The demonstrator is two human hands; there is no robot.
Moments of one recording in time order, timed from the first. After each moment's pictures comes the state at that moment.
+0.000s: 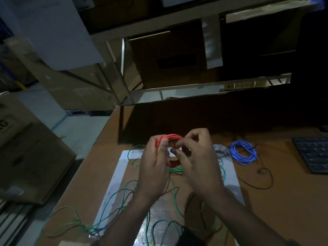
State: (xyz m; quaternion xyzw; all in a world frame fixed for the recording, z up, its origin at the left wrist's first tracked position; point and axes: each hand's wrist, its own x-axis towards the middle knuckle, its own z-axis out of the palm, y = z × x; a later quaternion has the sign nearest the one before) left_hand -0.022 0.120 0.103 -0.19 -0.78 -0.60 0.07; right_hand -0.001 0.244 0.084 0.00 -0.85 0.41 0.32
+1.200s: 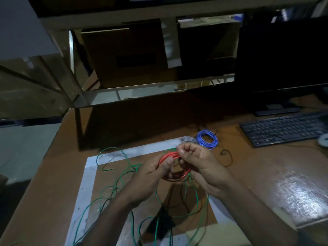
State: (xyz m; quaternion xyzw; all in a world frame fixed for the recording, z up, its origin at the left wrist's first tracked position) left_hand -0.032 0.102 0.071 -0.36 -0.69 -0.58 -0.24; right_hand 0.043 0.267 0.066 -0.09 -0.53 0.84 0.09
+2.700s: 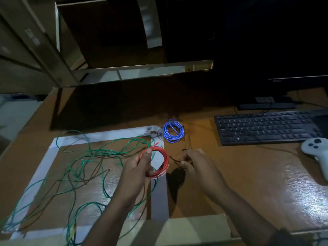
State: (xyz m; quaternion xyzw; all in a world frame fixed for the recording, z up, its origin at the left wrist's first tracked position) left_hand 0.050 0.245 0.025 -0.07 -0.75 -0.64 -0.13; right_hand 0.101 0.448 -0.036 -0.10 -0.93 0.33 0.09
